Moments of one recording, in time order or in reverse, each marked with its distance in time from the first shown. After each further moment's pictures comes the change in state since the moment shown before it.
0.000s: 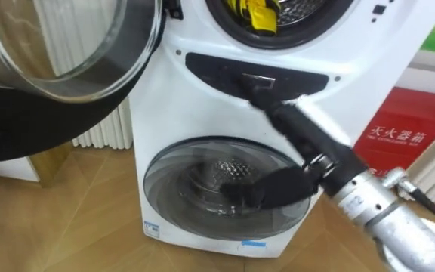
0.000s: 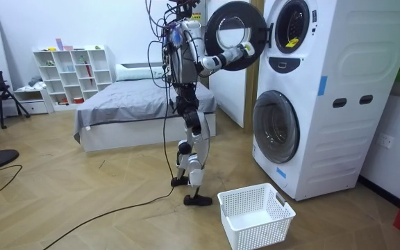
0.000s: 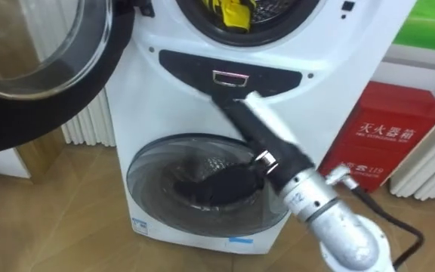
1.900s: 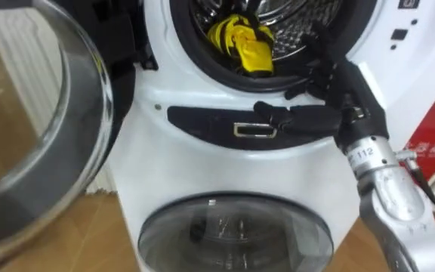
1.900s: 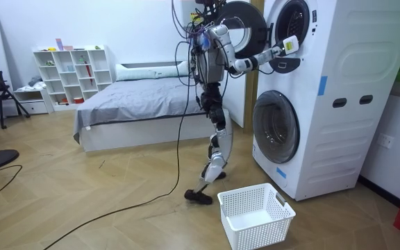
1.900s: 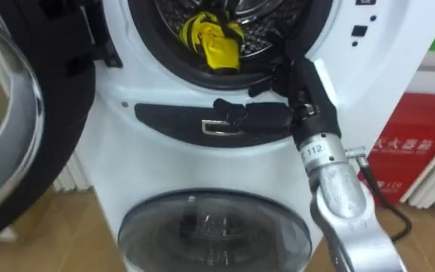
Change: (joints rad) left arm -0.067 0.008 -0.031 -0.039 0.050 0.124 -0.019; right arm -0.163 0.040 -0.031 0.281 0.218 -0.032 -0.315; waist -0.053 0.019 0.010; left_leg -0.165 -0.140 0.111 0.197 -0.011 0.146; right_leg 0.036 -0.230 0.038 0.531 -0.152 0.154
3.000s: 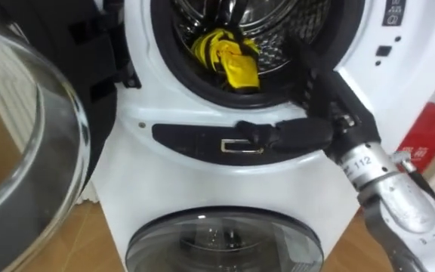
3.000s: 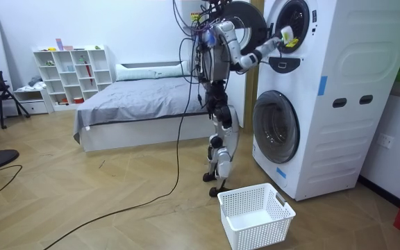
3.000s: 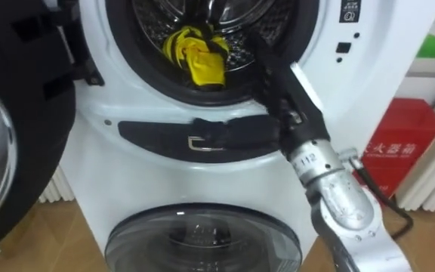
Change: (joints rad) left arm 0.102 -0.015 0.007 -0.025 0.007 -0.033 -0.056; right arm -0.036 -0.015 0.011 -0.292 0.157 0.101 0.219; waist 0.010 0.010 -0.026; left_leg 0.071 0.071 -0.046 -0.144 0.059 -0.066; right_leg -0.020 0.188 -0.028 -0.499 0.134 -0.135
